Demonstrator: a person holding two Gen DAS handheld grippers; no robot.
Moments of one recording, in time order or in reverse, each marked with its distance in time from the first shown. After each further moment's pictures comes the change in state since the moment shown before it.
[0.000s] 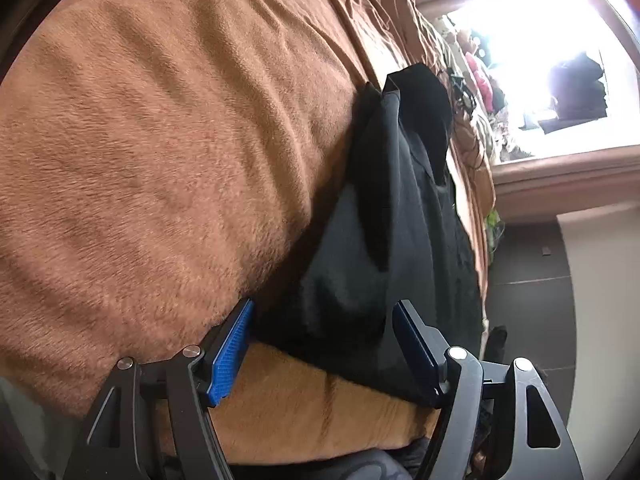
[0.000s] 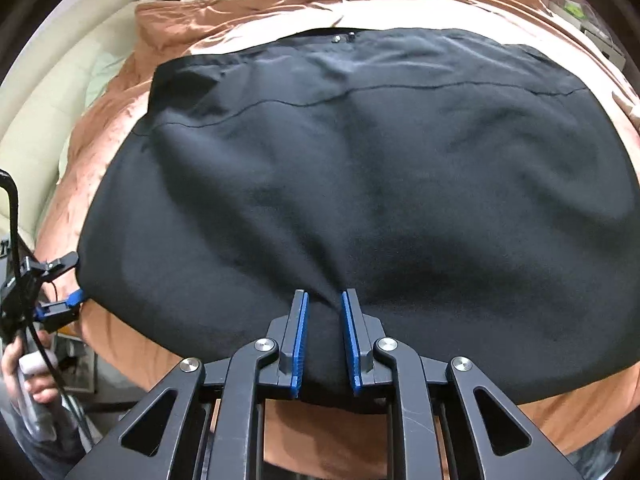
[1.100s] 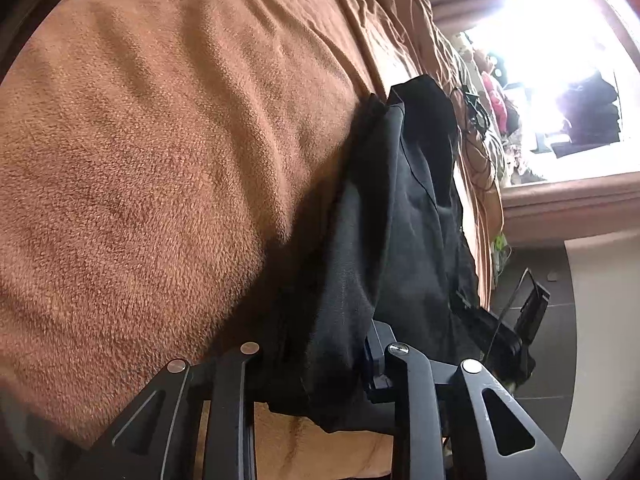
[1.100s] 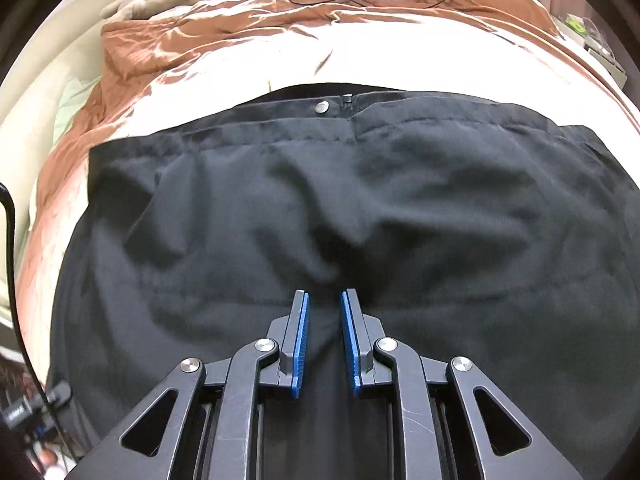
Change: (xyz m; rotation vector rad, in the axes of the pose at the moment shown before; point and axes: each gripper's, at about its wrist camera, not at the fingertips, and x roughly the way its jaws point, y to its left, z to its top) left arm 0.011 -0.018 0.002 -0.072 -0.044 0.055; right arm 0.059 -0.004 0.143 0.025 -0.047 -0.057
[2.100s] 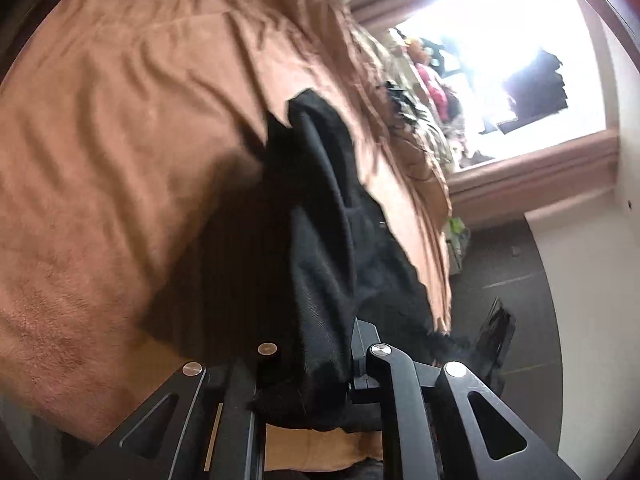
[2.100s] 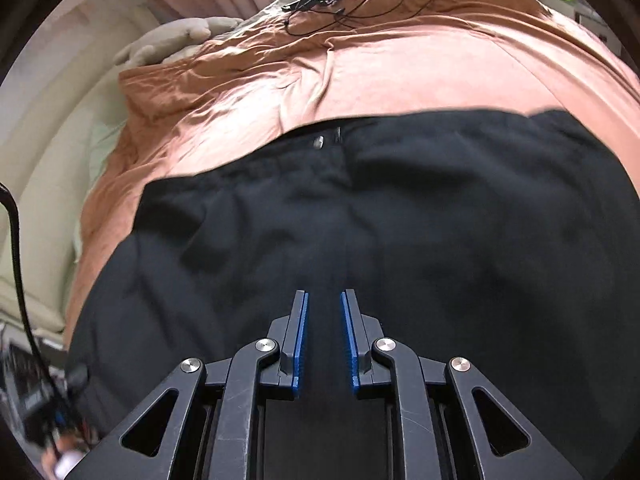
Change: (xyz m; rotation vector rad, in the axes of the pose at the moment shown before) left arm -0.033 -0.088 -0.007 0.175 -0.044 -0.151; right arm -0.070 -0.034 -0.031 0.103 -0.051 0.178
